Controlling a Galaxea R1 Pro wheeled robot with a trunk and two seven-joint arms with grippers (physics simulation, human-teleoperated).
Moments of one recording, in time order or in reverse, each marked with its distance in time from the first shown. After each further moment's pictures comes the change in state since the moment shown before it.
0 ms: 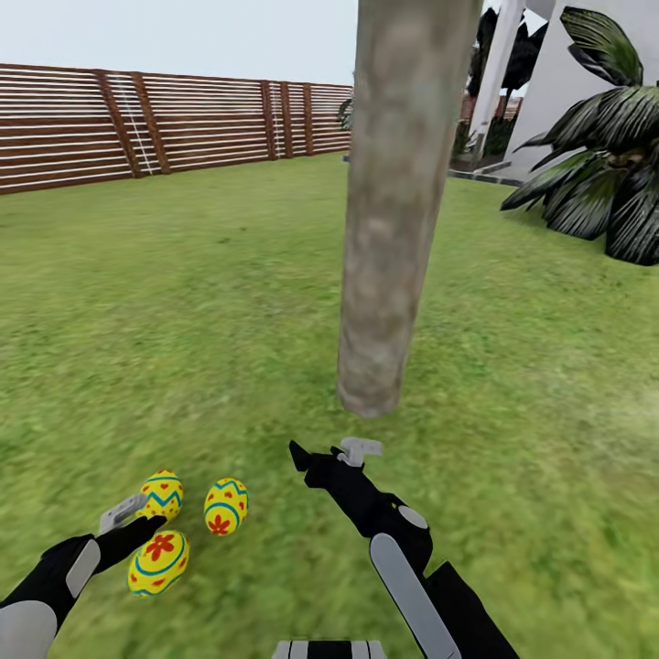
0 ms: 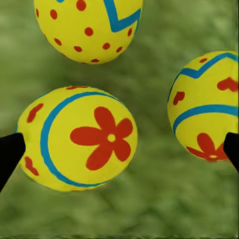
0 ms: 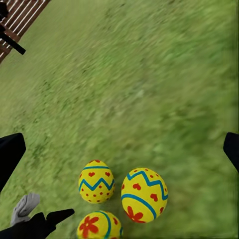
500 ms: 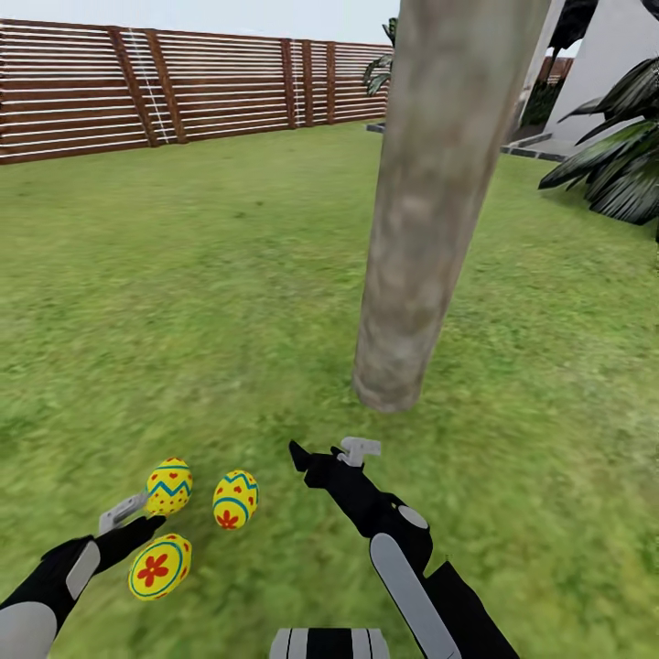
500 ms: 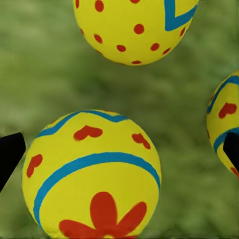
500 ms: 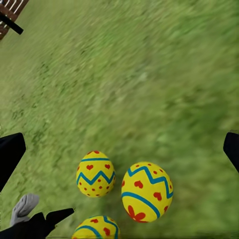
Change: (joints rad) left arm 0.000 0.001 0.000 0.011 0.000 -0.033 0.001; right arm 0.000 0.000 0.000 0.000 0.001 0.000 0.000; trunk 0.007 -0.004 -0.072
